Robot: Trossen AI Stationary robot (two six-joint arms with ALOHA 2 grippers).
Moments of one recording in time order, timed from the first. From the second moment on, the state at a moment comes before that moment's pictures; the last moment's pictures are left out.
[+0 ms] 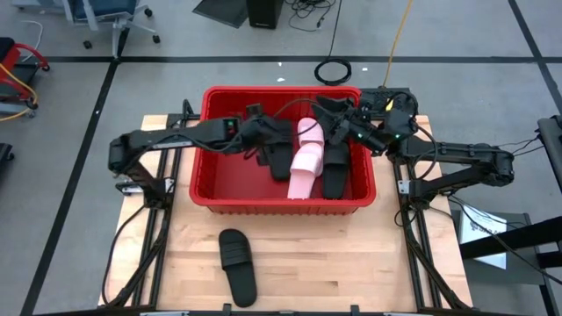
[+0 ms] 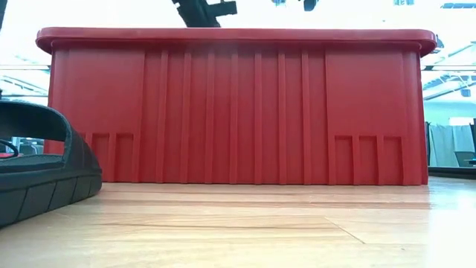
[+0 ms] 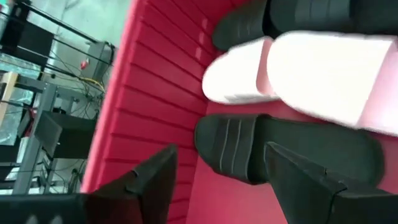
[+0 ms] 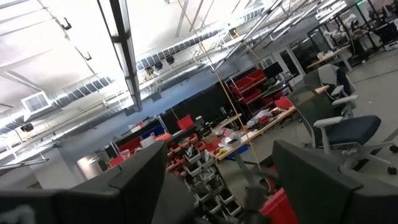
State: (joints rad) left arm 0.19 1.65 1.54 -0.70 -0.48 0.36; right arm -0.19 1.18 1.02 0.50 0.26 0.48
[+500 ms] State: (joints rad) left arm -0.03 1.35 1.54 -0.97 -0.50 0.12; right arm -0.24 1.18 1.02 0.52 0.26 0.46
